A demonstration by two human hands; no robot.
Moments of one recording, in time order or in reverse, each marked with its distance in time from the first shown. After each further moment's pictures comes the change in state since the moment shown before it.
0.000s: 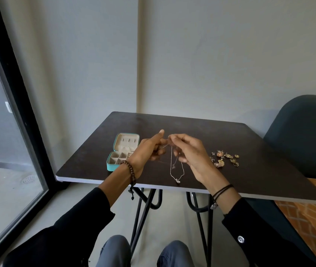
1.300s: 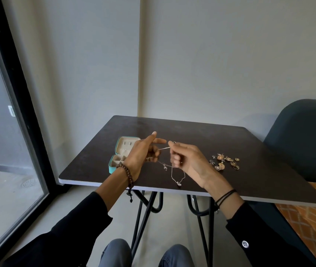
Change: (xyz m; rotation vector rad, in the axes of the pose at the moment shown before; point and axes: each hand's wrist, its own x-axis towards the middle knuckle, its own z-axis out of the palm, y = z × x) left_hand -0.005 -0.001 -0.011 -0.148 0.056 0.050; right_hand -0.016 -0.011 0.003 0.141 -0.292 0.082
